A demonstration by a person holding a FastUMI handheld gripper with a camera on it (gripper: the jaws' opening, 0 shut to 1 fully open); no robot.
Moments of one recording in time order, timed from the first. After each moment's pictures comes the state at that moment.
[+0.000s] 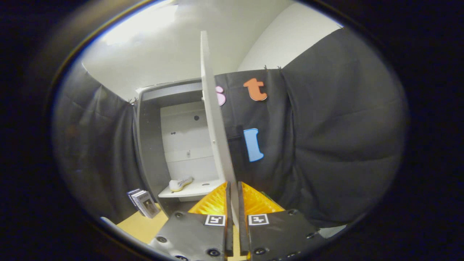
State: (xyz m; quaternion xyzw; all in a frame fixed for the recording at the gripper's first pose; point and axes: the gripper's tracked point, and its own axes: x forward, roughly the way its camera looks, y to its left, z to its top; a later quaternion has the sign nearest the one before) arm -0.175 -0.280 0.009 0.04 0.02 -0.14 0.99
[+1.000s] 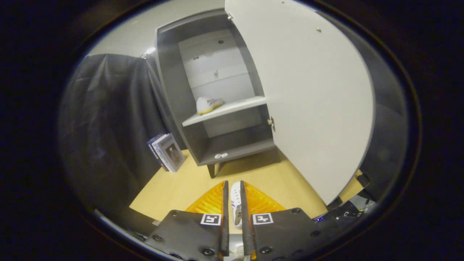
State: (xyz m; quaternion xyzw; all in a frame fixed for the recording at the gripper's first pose) arm -0.168 -0.144 -0.262 0.10 0.30 -0.03 0.95
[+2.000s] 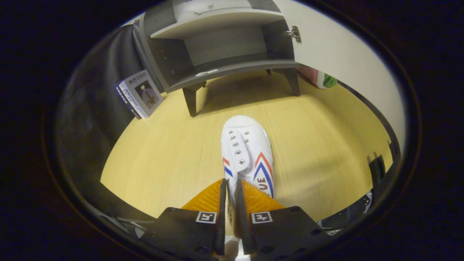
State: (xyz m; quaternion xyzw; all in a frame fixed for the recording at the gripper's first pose) arm -0.153 -0.112 -0.473 0.06 0.47 -0.04 0.88
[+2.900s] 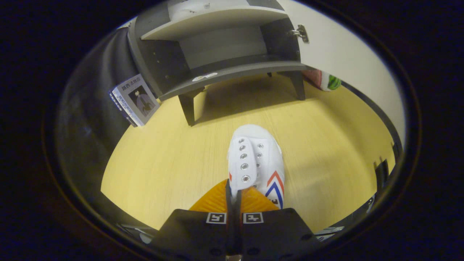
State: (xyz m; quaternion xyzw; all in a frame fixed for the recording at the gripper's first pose) arm -0.115 -0.108 -0.466 0.08 0.45 -0.07 0.89
